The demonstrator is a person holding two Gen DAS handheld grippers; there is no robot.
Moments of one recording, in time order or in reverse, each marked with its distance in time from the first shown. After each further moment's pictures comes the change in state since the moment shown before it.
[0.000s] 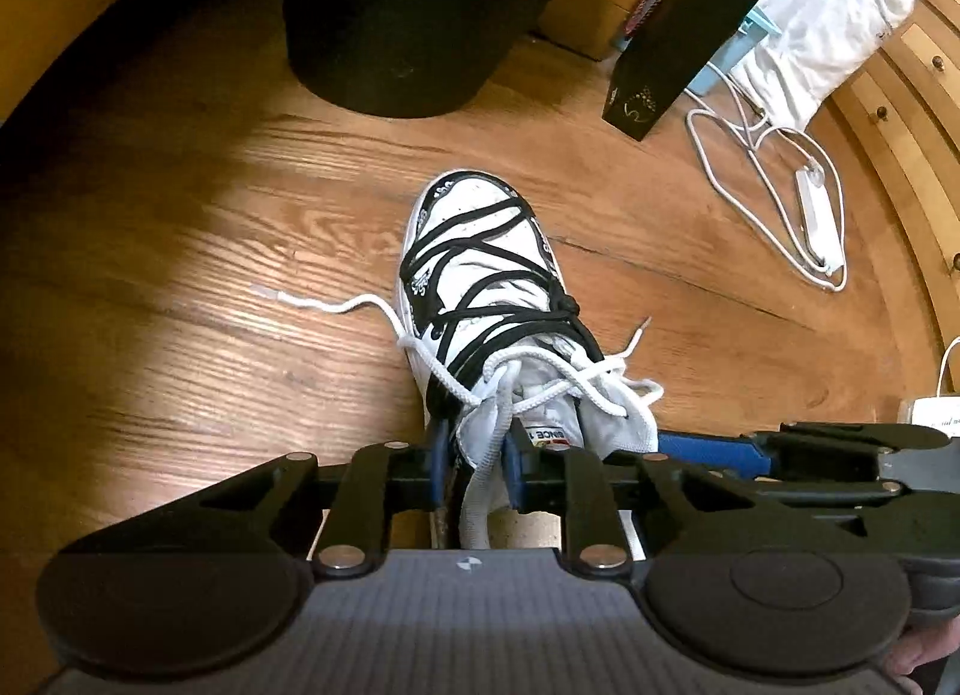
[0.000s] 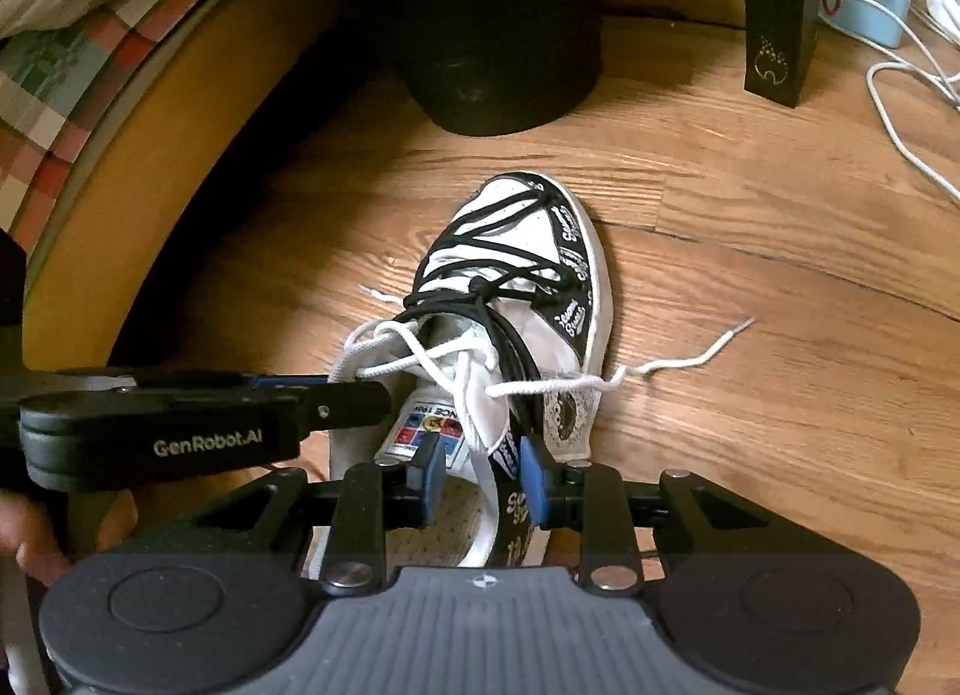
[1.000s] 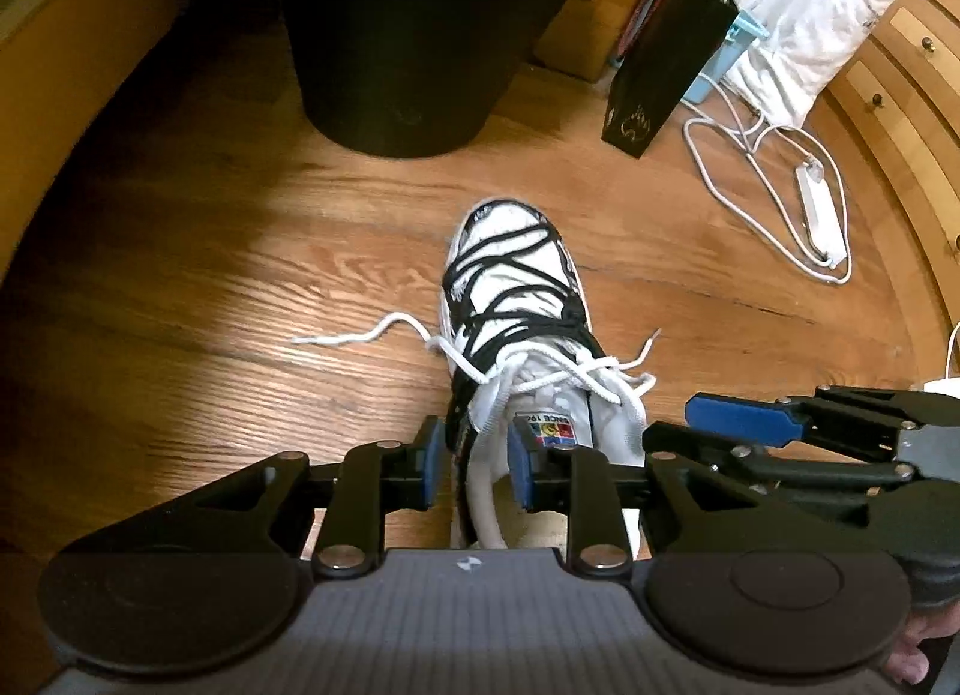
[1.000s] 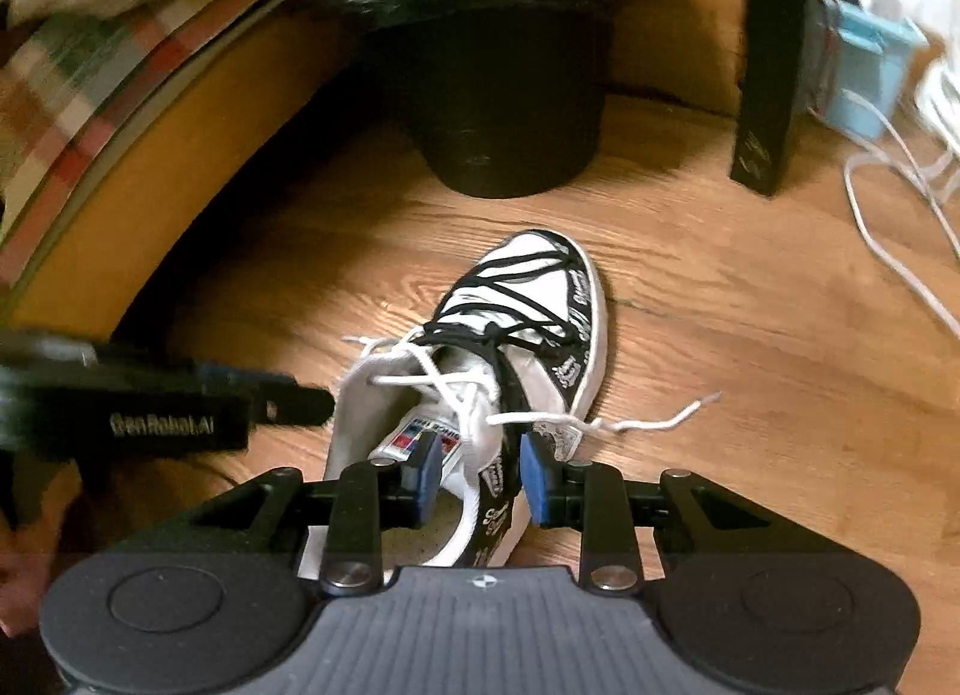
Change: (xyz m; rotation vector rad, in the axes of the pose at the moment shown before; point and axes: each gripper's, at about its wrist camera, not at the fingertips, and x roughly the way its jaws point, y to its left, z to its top) left arm -0.040 -0.006 0.004 0.069 -0.031 0.054; right arm -0.027 0.027 -0.006 -0.166 -0.094 -0.090
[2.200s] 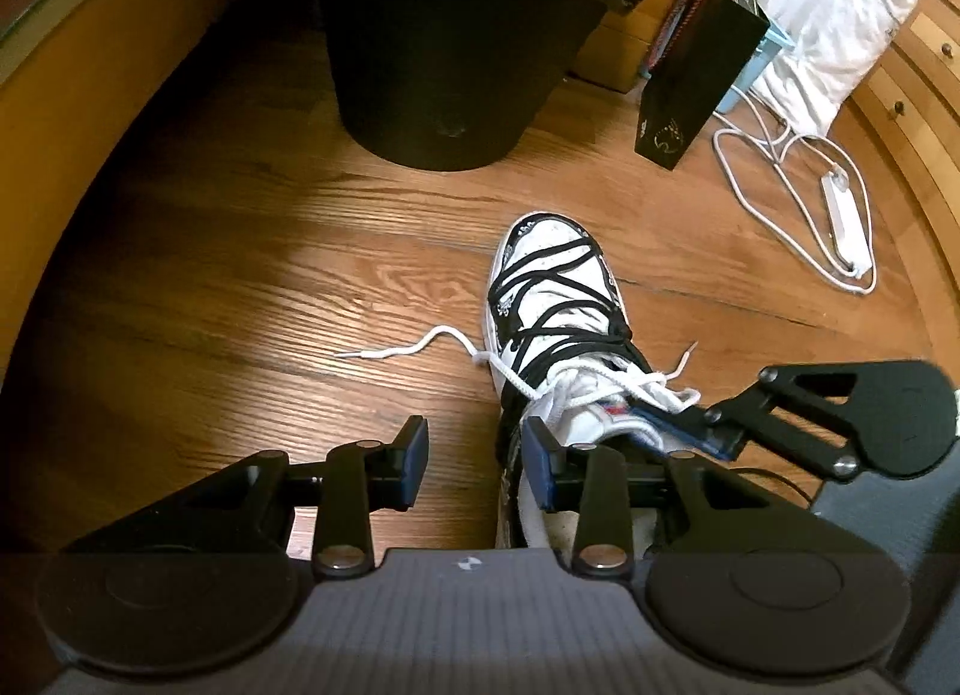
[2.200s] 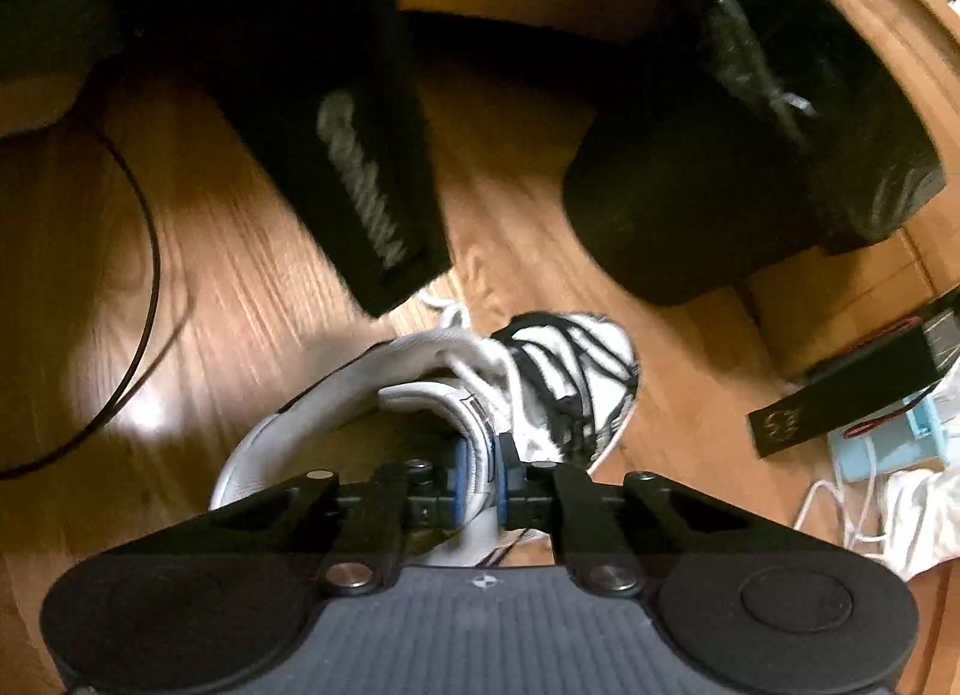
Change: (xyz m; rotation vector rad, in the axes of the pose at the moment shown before) left arm 0.004 0.012 0.003 -0.008 -0.005 0.050; right arm 0.055 0.071 -0.018 -0.739 0.015 -0.245
